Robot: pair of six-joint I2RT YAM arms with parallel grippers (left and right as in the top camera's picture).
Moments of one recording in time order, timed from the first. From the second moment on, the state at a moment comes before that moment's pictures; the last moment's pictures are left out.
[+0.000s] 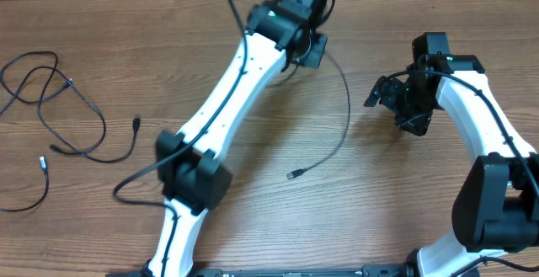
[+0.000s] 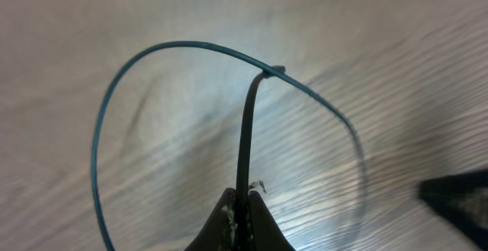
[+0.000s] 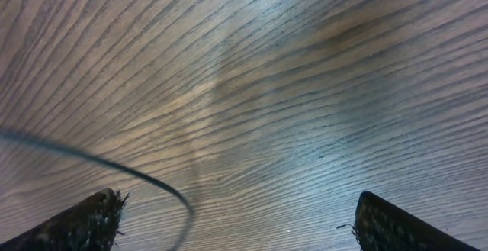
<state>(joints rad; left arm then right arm) -0.57 2.23 2.38 -1.18 -0.03 -0.23 -0.01 1.79 1.35 -1.01 -0.22 0.51</state>
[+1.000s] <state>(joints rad) -0.41 1.83 2.42 -1.21 -0.18 -0.23 -0.01 1.79 1.35 -1.01 -0.22 0.49</state>
